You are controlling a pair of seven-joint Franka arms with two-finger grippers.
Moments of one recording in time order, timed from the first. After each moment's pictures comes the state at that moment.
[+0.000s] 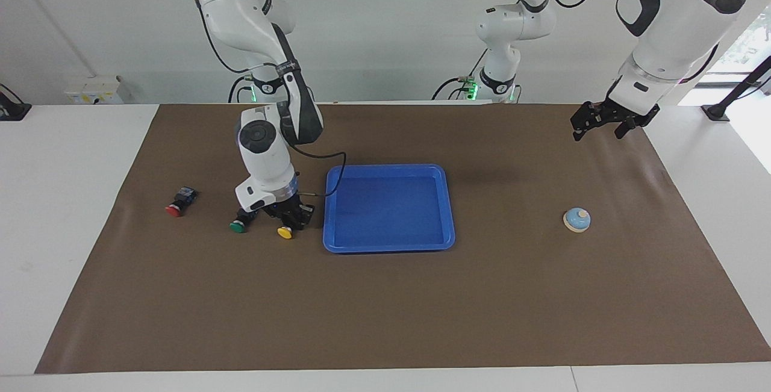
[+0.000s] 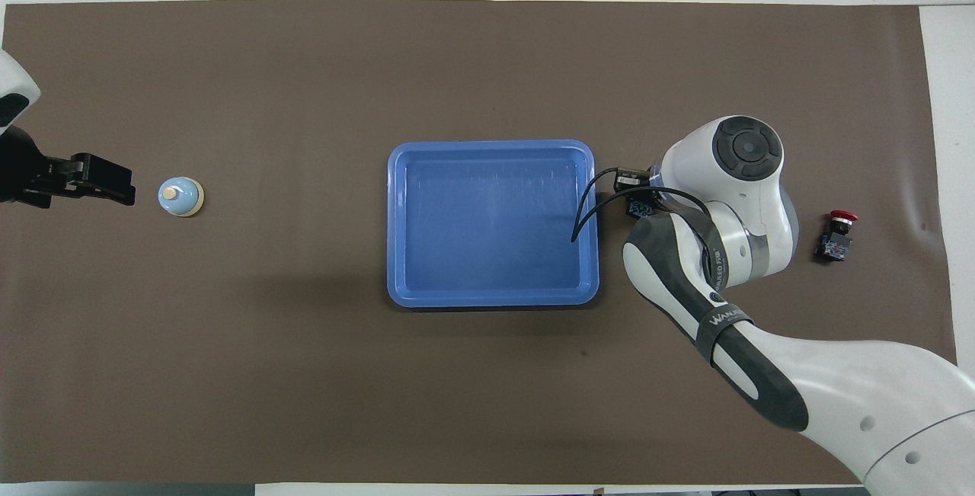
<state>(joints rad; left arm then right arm) 0.04 0.01 -0.09 -1.66 0.02 1.60 -0.01 0.18 0.34 0.06 -2.02 -0.02 2.38 0.50</state>
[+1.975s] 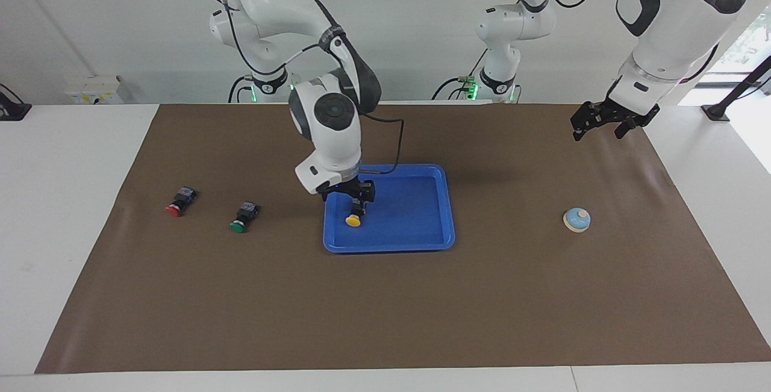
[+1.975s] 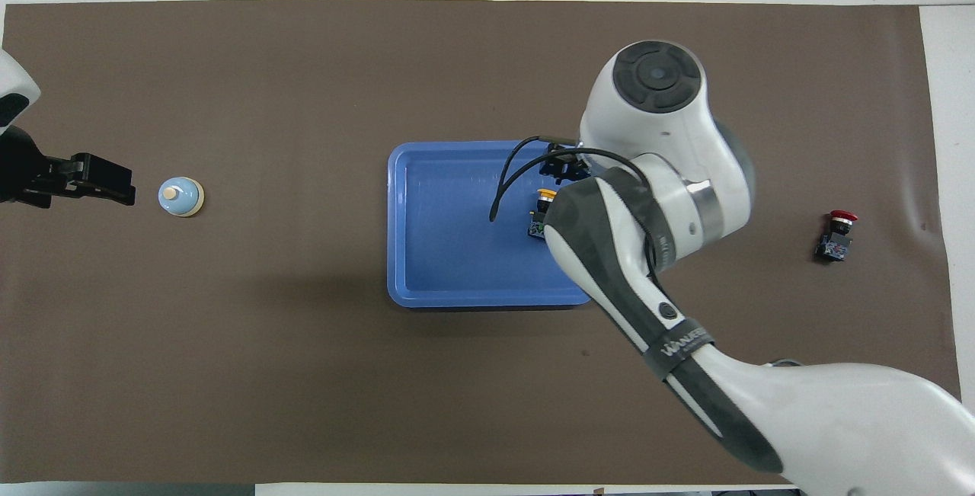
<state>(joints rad) 0.04 0.01 -0.09 -1.66 0.02 1.60 -0.01 0.33 0.34 0.04 -1.63 -0.02 1.89 0.64</state>
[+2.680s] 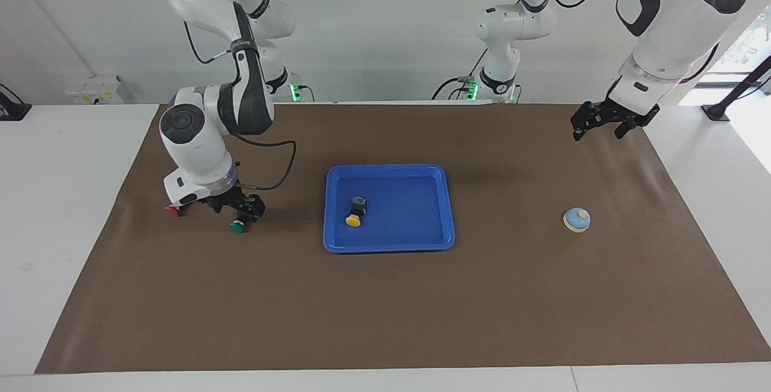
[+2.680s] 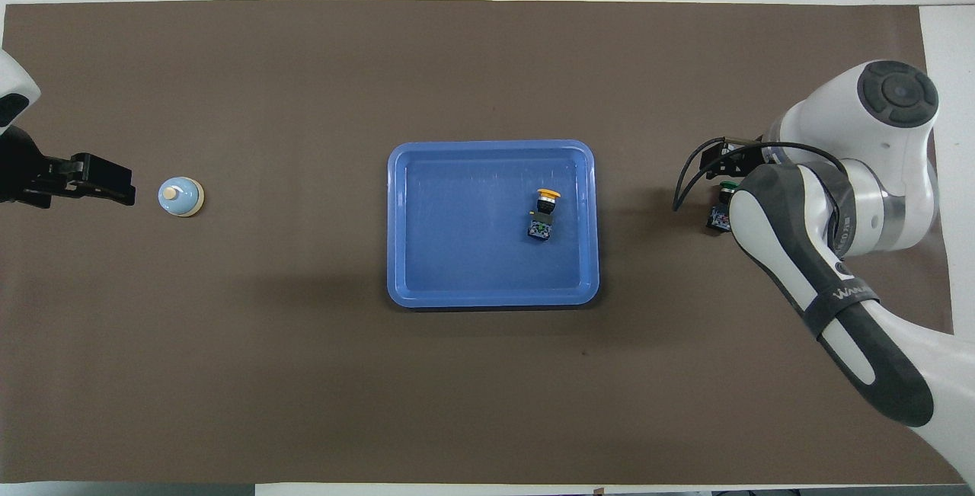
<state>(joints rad) 0.04 0.01 -0.09 -1.66 0.02 1.60 -0.01 0.00 0.27 0.03 -1.96 -0.07 2.21 0.34</state>
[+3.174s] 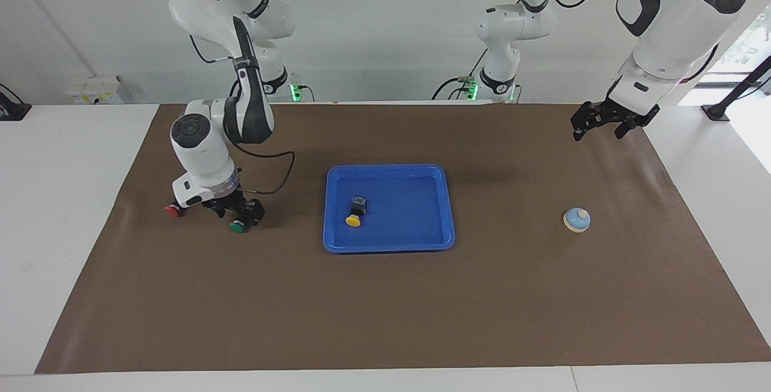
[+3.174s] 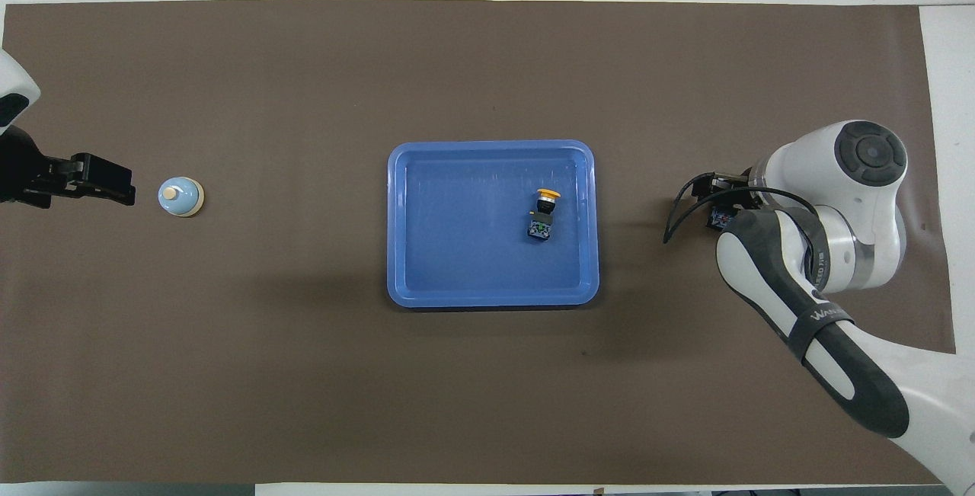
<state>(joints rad) 0.04 0.01 -0.09 -1.66 0.02 1.60 -0.01 -0.01 0.24 0.03 -2.12 -0.07 2.38 0.34</state>
